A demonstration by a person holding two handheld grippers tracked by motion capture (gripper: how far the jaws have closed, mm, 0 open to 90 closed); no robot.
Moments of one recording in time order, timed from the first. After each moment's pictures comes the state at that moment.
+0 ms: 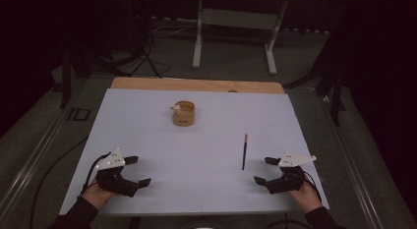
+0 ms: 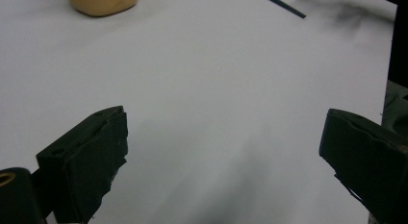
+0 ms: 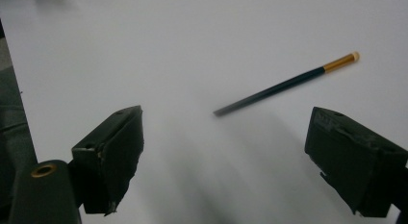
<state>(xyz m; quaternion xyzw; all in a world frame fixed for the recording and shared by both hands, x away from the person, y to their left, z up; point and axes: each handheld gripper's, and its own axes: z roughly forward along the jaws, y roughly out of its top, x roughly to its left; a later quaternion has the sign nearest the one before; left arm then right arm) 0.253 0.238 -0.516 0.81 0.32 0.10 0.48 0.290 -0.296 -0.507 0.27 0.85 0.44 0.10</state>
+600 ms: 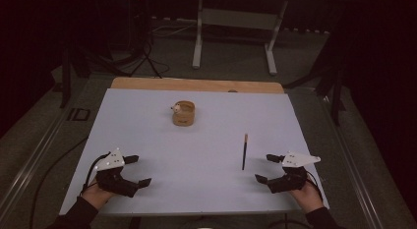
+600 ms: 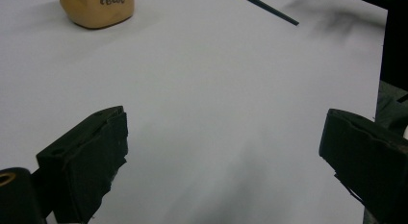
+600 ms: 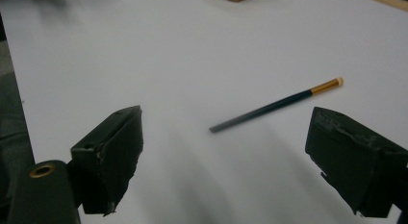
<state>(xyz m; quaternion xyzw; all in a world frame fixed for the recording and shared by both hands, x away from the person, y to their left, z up) 0.252 0.238 -0.513 0.81 0.31 0.10 0.49 0.287 -0.298 -0.497 0.25 0.84 0.46 0.13</state>
